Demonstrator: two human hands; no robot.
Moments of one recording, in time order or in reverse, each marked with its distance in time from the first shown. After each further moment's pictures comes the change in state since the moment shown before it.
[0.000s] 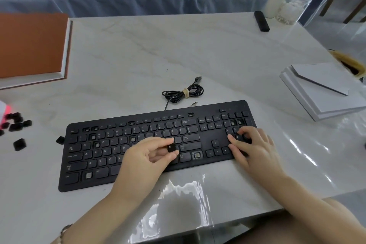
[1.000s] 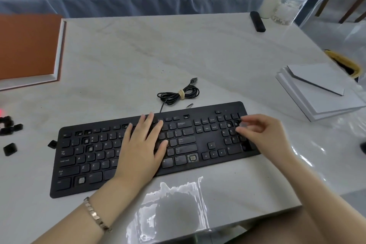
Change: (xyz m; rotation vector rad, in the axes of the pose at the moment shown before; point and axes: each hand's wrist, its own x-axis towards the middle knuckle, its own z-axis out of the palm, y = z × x) left_hand 0.045 -0.048 0.005 0.976 0.050 0.386; right_hand 0.048 0.000 -0.037 0.685 -0.099 0.673
